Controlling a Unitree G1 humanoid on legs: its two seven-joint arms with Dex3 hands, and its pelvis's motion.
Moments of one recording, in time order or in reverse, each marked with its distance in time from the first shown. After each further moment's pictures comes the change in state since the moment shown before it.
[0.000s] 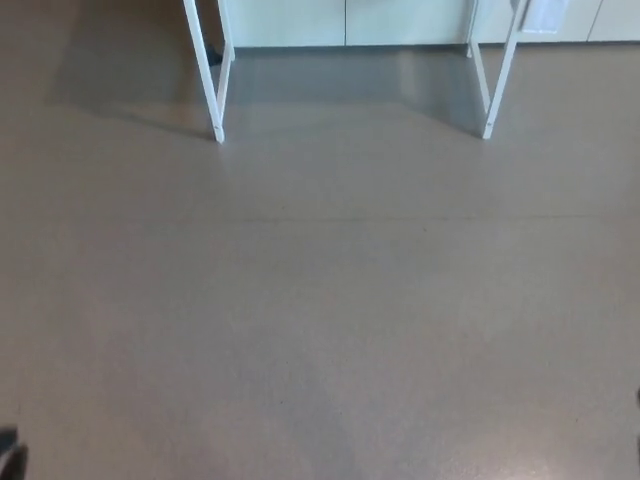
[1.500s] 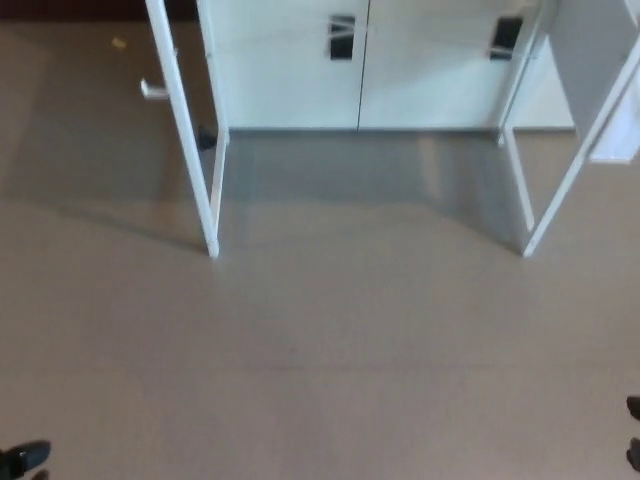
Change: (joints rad) left_arm 0.098 0.026 -0.101 -0.047 0.038 -0.133 -0.033; right_arm 0.049 -0.034 0.020 -0.045 0.040 -0.006 0.101
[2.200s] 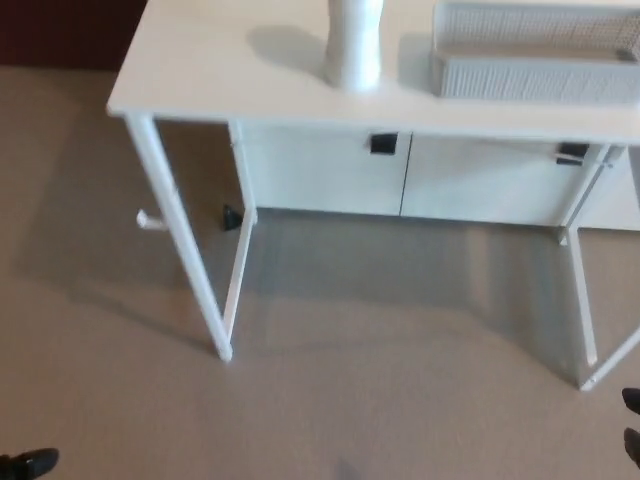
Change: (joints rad) left_arm 0.004 0.001 -0.024 0.007 0.018 -0.013 0.019; right_arm -0.036 -0.014 0.023 0.019 -0.019 0.015 -0.006
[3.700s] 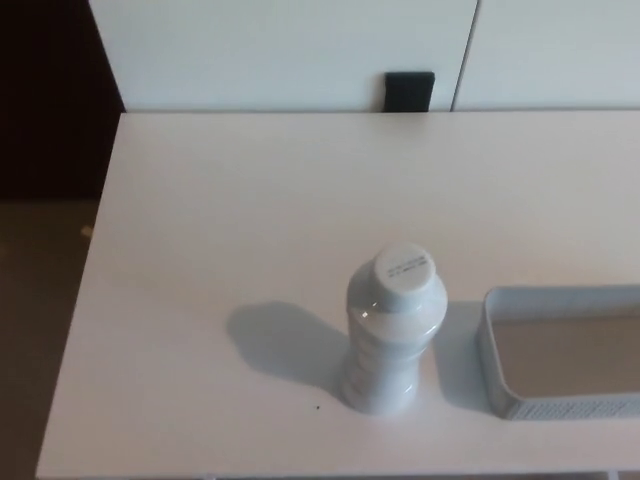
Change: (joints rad) left_arm 0.154 0.025 -0.012 0.116 0.039 -0.020 0.023; right_arm 0.183 -0.013 -0.014 0.134 0.006 -0.059 0.057
